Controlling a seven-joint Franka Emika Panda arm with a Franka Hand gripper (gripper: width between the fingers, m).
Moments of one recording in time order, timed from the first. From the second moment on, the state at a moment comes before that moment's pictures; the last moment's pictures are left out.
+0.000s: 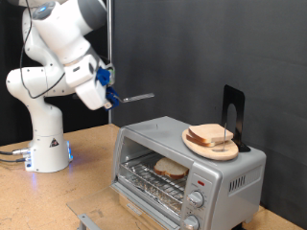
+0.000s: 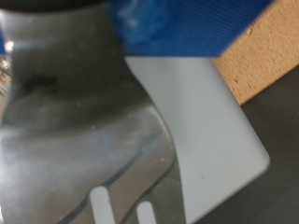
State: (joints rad) arm -0.19 -0.56 0.09 -2.58 0.68 1.91 -0.52
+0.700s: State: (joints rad) arm -0.15 -0.43 0.34 -2.46 0.69 2.07 -0.29
